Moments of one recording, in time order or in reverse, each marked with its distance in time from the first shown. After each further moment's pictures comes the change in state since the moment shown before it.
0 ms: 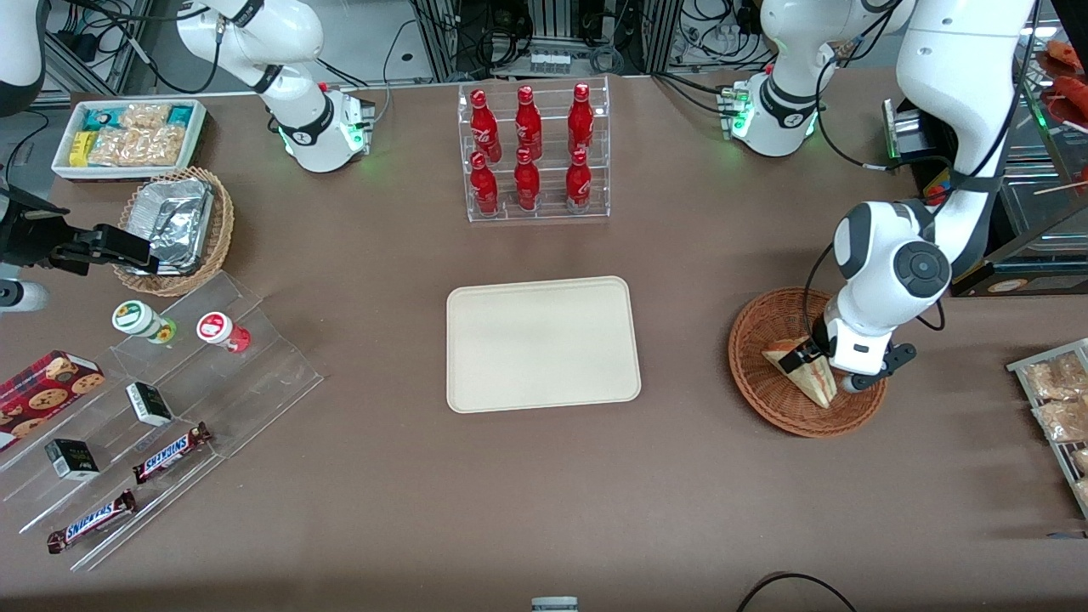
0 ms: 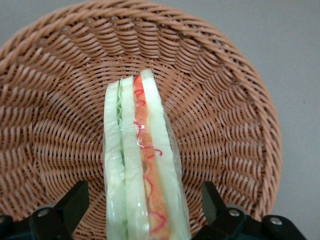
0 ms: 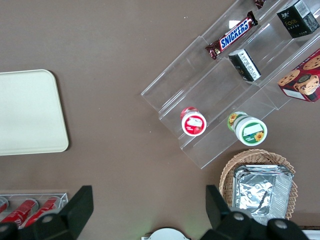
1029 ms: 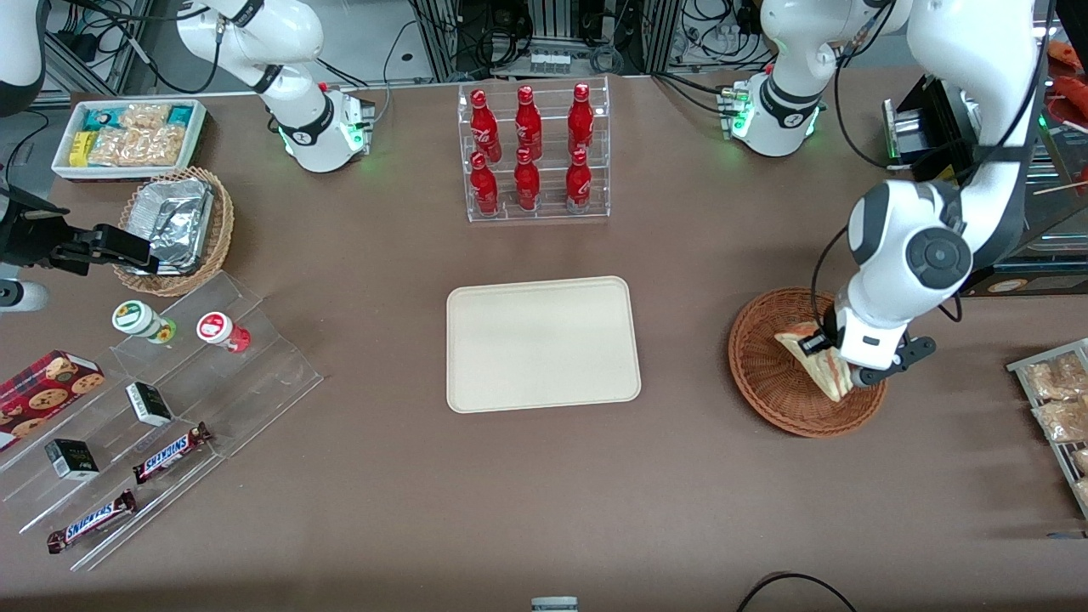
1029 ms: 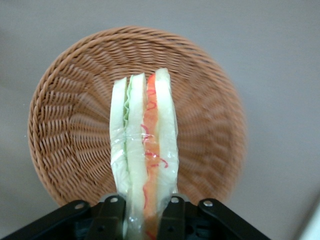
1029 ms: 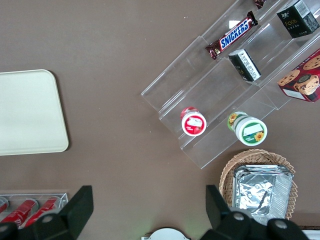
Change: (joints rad) arm -0.001 -0.141 -0.086 0.135 0.063 -0.331 -0.004
